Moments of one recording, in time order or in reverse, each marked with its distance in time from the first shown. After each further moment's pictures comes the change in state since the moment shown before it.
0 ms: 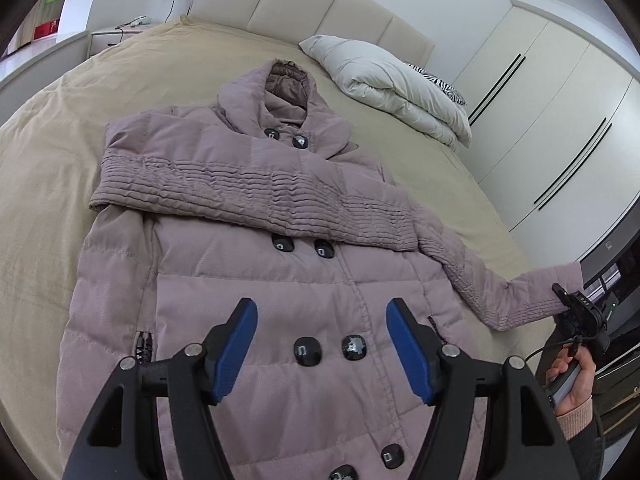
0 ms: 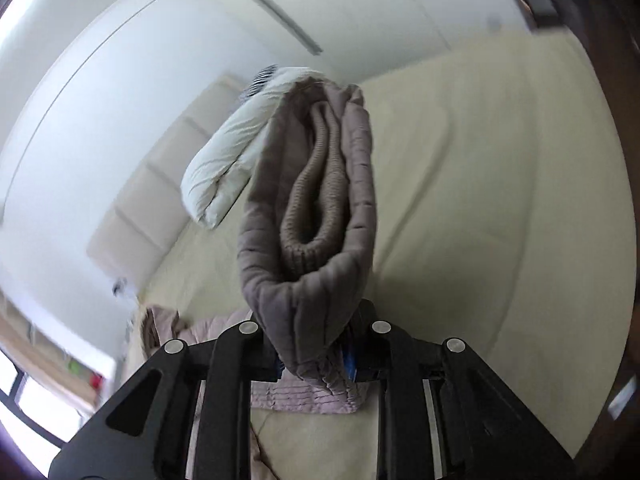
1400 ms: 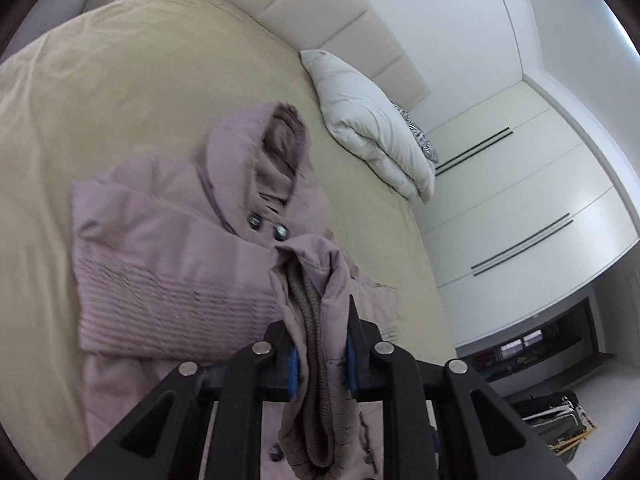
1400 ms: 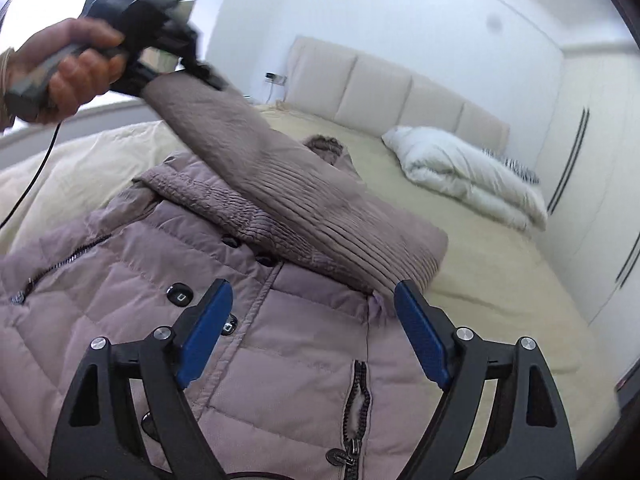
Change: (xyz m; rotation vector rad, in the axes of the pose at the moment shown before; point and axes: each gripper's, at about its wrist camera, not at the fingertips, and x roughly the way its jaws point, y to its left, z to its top) left arm -0.013 0.088 0.160 -0.234 0.009 -0.211; right arm -0.035 0.269 -0.288 -1.095 0.096 0.230
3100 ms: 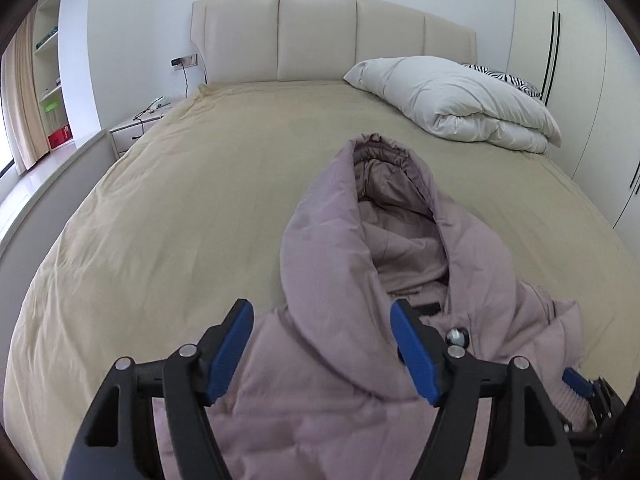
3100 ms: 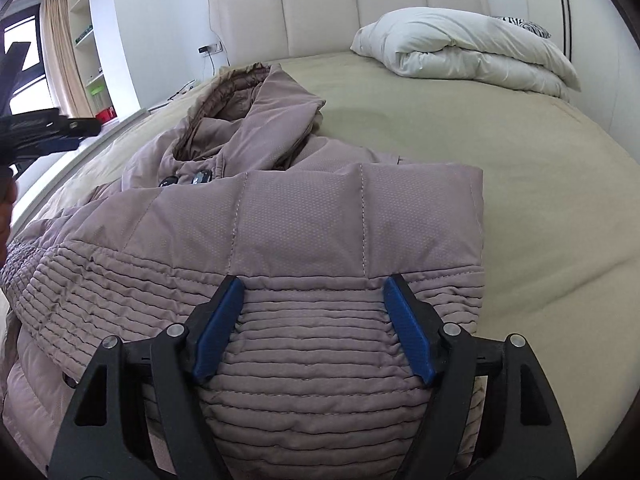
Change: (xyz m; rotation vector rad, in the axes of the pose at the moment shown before) left arm 0.183 -0.020 0.089 0.481 -0.124 0.617; right arm 0.286 -0.136 0.006 0.353 0.193 0.118
